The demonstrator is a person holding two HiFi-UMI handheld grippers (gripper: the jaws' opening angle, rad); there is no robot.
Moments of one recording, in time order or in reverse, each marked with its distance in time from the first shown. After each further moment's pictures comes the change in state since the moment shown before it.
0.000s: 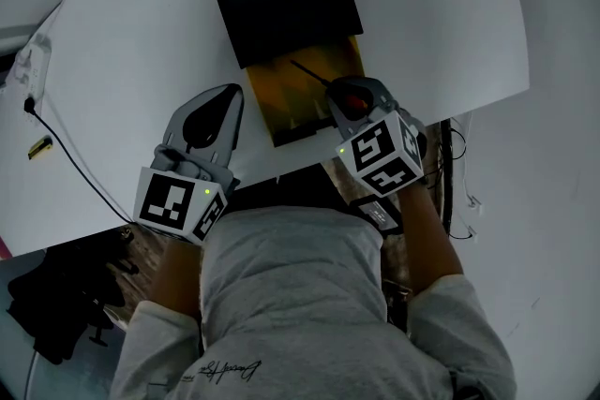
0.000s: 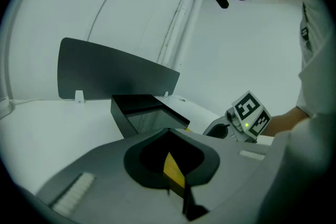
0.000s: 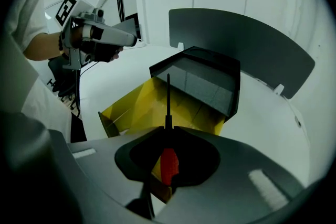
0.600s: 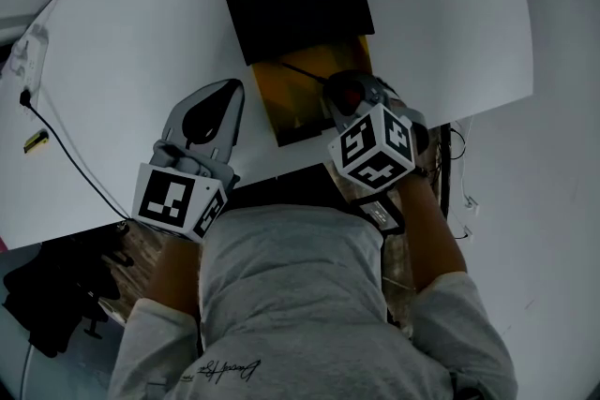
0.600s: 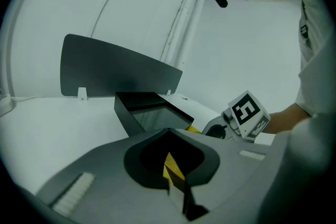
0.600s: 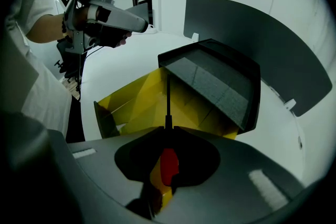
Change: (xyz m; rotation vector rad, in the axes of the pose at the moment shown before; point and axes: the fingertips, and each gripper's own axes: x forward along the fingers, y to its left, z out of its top) left arm 0.002 0.012 -0.008 -0.009 0.009 0.015; right arm 0.024 0.008 0.000 -0.159 0.109 0.037
